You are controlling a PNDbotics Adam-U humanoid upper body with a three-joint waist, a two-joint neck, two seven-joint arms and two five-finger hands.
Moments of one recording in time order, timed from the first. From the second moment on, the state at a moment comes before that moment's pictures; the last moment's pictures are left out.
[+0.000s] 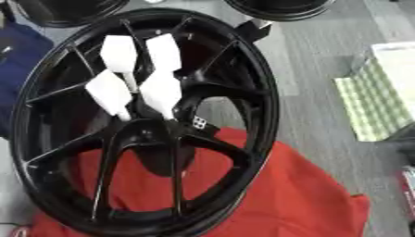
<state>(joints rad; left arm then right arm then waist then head) -0.72 1.14 -0.20 -1.90 0.02 -0.29 -0.72 -0.25 -0.39 -0.02 -1.77 -0.12 0.07 -0.91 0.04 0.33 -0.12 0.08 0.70</state>
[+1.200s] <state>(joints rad) -0.68 1.17 -0.23 -1.99 0.05 -0.27 -0.74 -0.26 -0.39 -0.01 -1.77 -0.13 0.07 -0.91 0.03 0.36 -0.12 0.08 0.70</state>
